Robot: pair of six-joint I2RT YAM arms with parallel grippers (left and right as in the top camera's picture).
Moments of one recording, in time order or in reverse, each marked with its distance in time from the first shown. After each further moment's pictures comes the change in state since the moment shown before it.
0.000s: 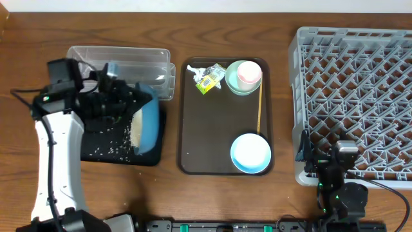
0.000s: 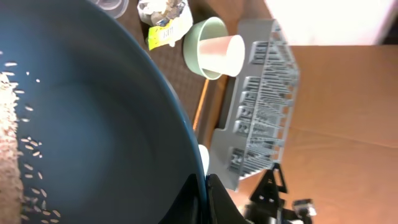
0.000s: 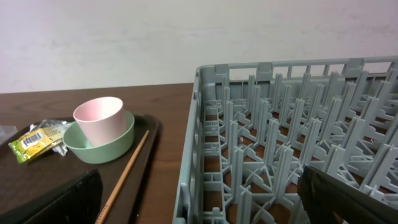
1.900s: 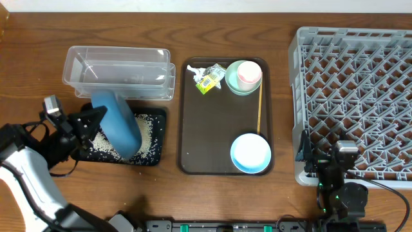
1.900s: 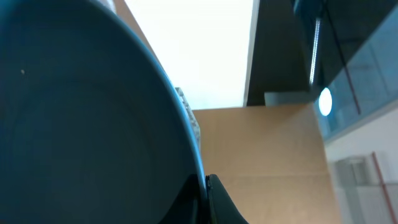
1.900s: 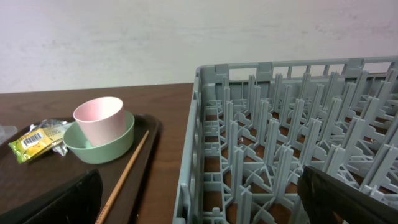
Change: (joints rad) left arm 0.521 -0.078 -0.226 -0.205 0.525 0.444; right arm 0.000 0.000 0.000 0.000 0.000 0.000
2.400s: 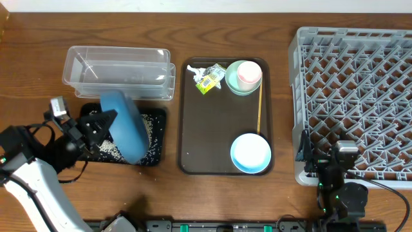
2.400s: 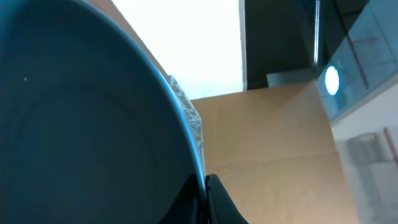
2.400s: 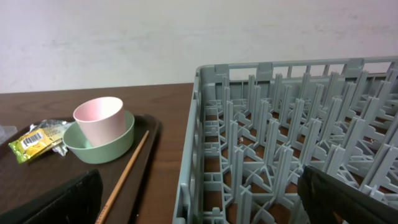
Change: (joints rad) left arm -0.049 -0.162 -0.002 -0.031 0.003 -0.006; right arm 0.000 0.000 0.000 0.000 0.000 0.000
